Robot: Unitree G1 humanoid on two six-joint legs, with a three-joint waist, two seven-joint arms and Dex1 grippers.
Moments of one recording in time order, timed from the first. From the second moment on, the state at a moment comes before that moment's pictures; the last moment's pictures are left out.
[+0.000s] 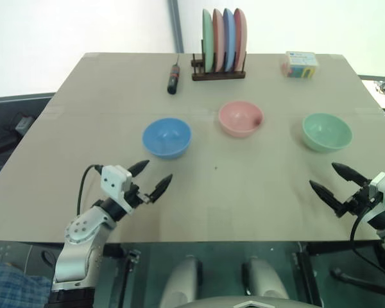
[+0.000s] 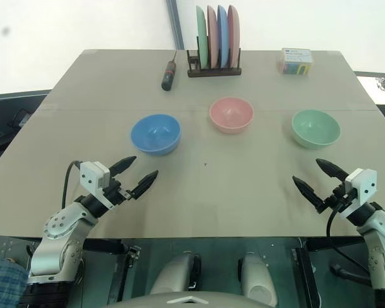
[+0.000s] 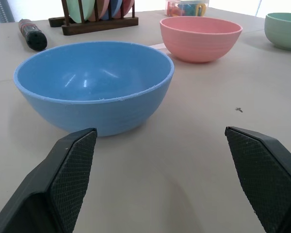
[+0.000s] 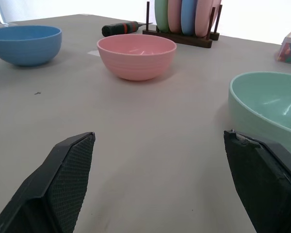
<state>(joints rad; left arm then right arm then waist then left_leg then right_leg) 0.09 0.45 0.20 -0.19 -0.40 0.08 -0.70 0.15 -0.57 -0.35 -0.06 0.53 -0.05 0.90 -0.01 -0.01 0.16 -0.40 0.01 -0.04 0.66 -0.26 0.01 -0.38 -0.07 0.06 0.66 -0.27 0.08</state>
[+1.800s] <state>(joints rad) 0.13 0.36 0.19 -0.27 -0.59 0.00 -0.85 -0.75 -0.63 0.28 0.20 -0.09 0.21 0.88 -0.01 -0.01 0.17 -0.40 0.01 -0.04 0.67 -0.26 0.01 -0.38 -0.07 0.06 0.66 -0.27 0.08</state>
